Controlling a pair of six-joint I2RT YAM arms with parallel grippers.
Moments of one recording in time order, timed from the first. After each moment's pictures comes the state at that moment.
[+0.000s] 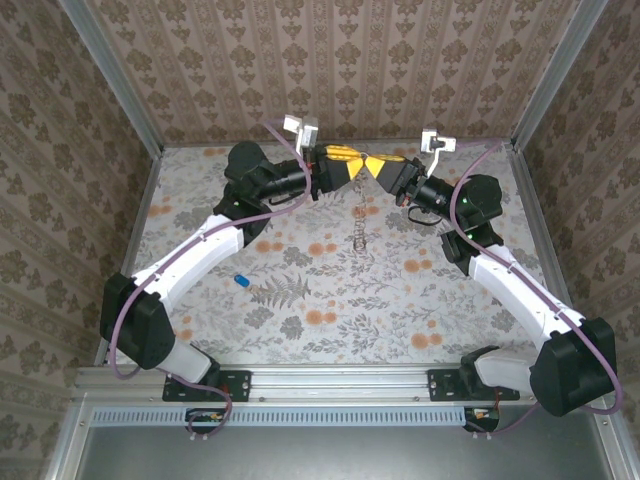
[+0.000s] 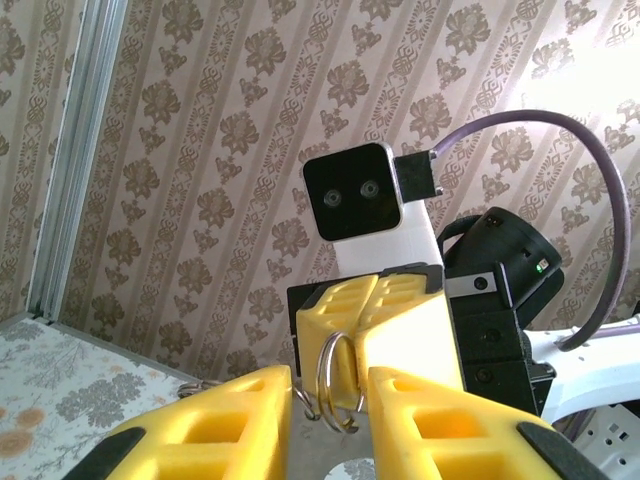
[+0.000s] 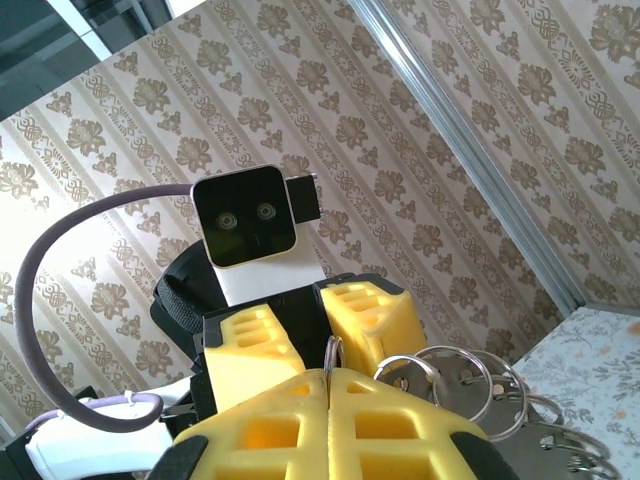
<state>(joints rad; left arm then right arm) -0.64 1.50 1.27 0.55 0.85 -0.59 0.32 1.22 0.93 0.75 -0.71 0.92</state>
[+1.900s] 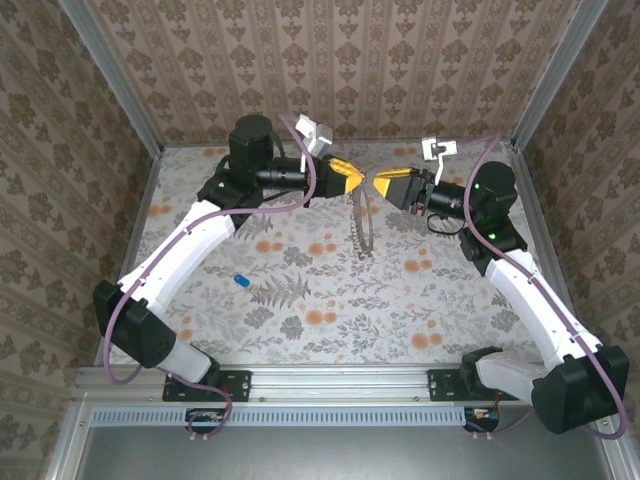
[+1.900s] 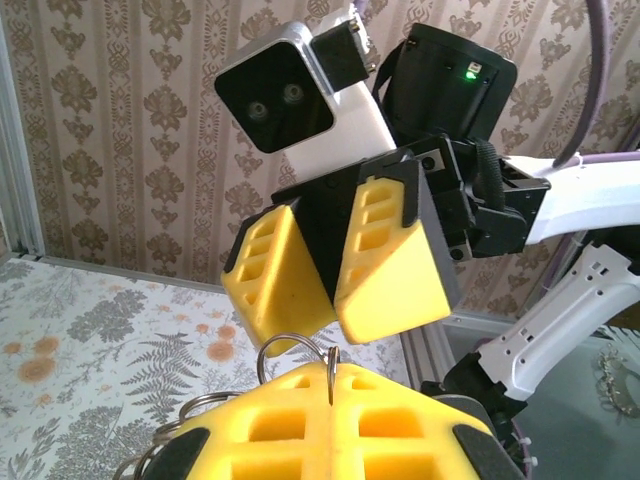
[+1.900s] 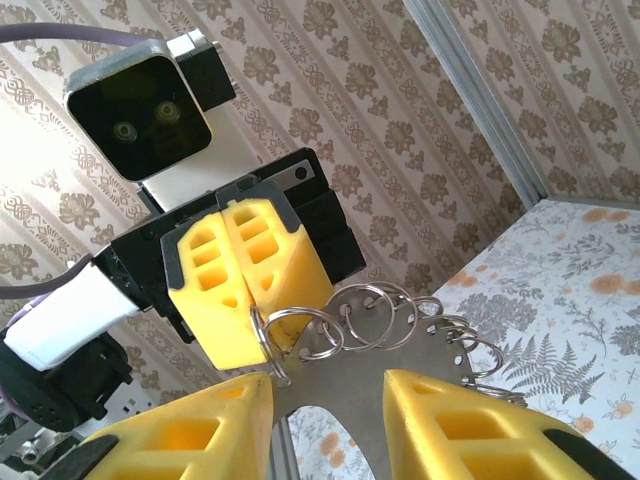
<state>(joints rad) -0.62 1.50 1.52 -0.13 1.05 -0.09 0.22 1.13 0.99 0.30 -0.94 0.73</state>
